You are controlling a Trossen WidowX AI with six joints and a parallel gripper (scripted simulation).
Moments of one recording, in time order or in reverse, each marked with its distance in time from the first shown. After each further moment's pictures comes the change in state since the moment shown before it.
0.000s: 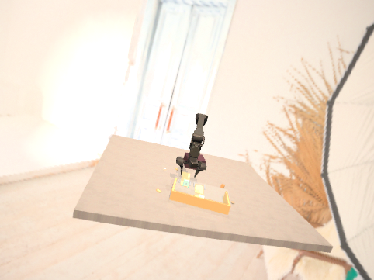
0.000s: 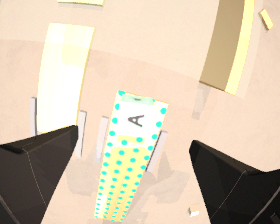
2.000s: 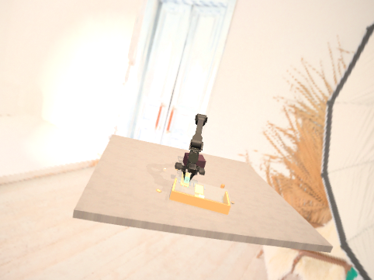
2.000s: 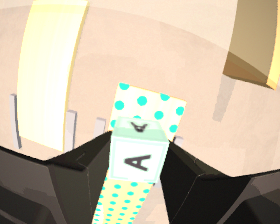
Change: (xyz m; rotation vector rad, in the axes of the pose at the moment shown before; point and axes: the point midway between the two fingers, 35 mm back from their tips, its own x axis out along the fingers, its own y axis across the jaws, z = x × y) arm 0.039 0.003 -0.013 0.004 0.002 0.000
